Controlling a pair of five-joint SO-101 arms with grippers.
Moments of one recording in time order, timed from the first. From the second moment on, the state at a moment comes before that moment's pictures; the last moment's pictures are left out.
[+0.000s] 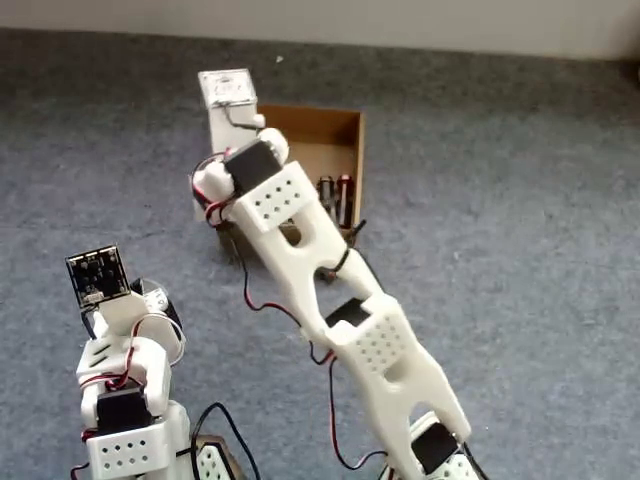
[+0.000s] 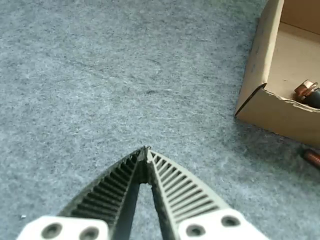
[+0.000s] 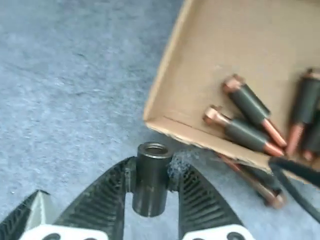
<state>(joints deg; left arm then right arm) -18.3 -103.8 96.0 54.5 12.5 -45.3 43.2 -68.5 100.0 -23.0</state>
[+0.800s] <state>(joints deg) -18.3 -103.8 96.0 54.5 12.5 -28.6 -20.8 6.4 91.6 -22.8</state>
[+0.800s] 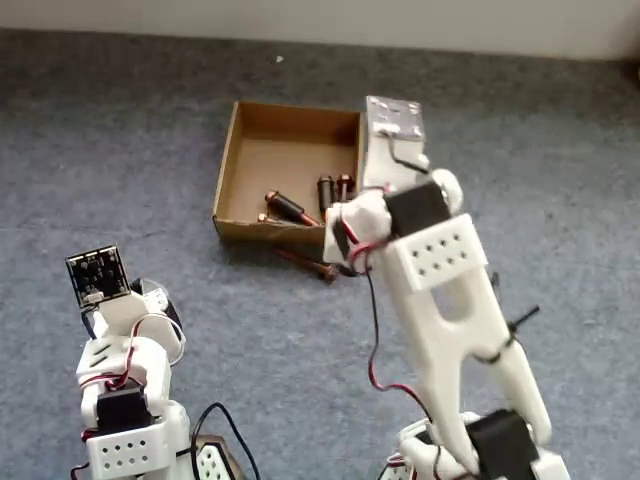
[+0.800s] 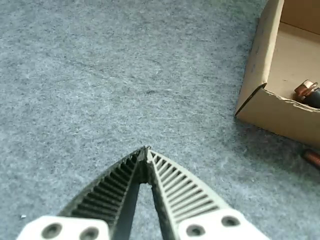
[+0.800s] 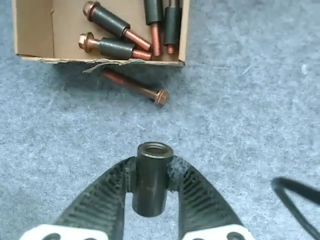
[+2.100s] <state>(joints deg) 2.8 -104.0 72.4 71.9 -26.1 -3.3 -37.5 61.3 35.1 -28.6</state>
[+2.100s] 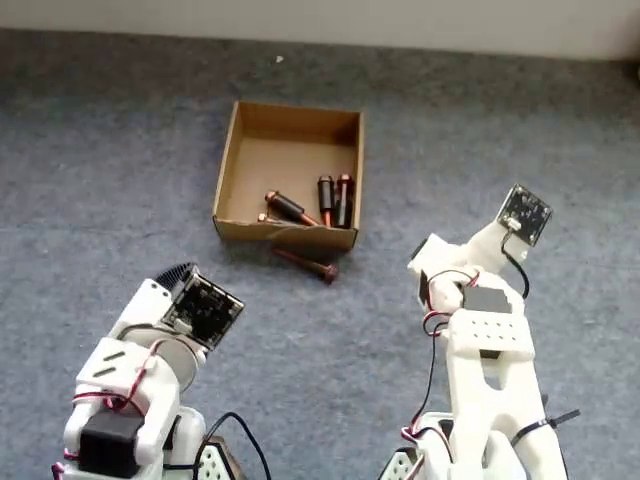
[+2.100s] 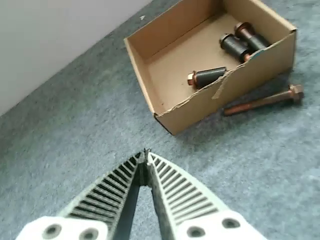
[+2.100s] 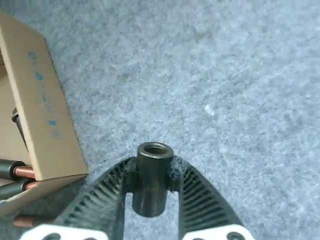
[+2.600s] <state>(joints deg) 16.0 -62.8 52.9 74.4 -38.1 -3.3 -37.5 61.3 35.1 -28.6</state>
